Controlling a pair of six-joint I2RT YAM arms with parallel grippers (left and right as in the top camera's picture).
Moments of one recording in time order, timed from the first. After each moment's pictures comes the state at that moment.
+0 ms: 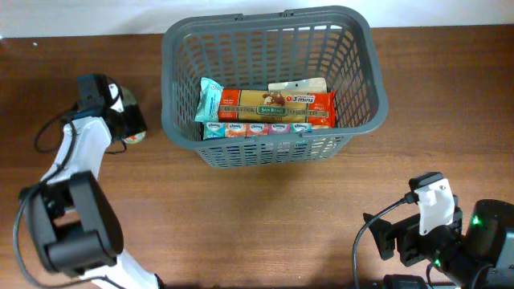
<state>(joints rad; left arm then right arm) 0.25 1.86 1.30 -0.53 0.03 -0.11 -0.08 0.61 1.12 -1.30 -0.36 -0.26</state>
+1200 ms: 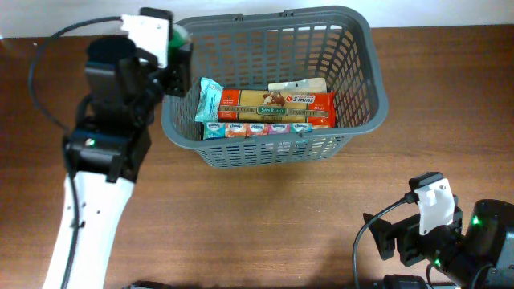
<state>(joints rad) -0.19 1.36 1.49 -0.47 0.01 0.06 -0.08 0.61 1.12 -1.30 -0.36 -0.26</state>
